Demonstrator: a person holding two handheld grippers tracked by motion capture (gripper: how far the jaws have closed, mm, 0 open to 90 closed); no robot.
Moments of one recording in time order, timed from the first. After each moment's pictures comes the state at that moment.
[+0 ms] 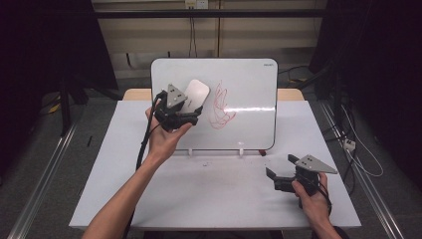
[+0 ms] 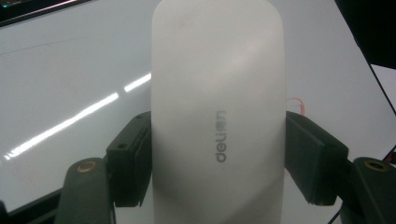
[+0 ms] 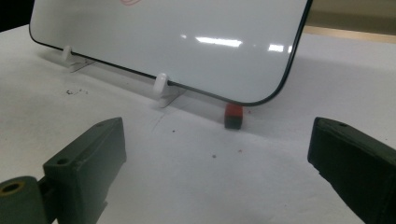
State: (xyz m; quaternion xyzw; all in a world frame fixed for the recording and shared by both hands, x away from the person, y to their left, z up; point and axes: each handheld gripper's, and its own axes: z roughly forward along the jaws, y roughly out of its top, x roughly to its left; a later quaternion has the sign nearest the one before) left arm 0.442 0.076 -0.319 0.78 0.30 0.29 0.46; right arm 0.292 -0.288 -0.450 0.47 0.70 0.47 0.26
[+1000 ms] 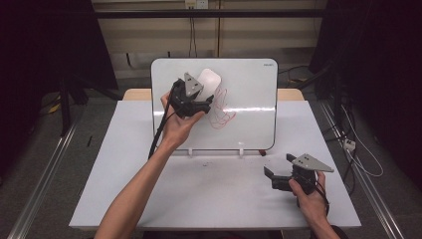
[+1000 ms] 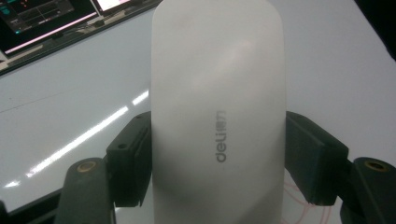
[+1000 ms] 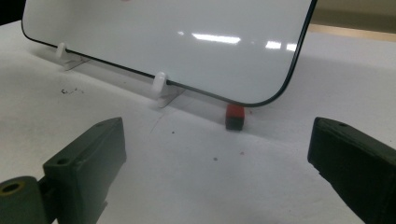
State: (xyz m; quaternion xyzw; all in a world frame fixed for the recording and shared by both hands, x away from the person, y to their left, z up) left arm 0.477 0.040 -0.315 0.79 0.28 0.32 0.45; right arm 0.296 -0.282 -0.451 0.47 0.70 0.46 0.26
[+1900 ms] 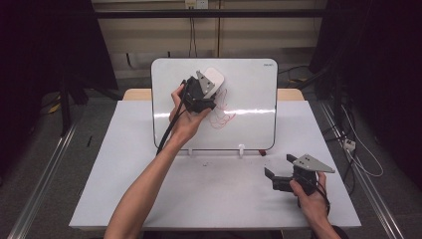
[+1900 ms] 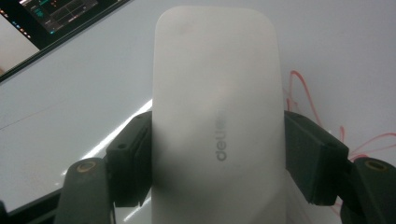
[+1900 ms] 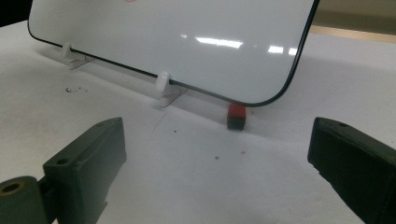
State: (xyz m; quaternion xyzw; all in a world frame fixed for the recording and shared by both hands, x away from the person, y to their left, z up) left arm 0.494 0.015 -0.327 0.80 0.27 0.38 0.38; right arm 0.294 -0.283 -0.451 0.47 0.70 0.47 0.26
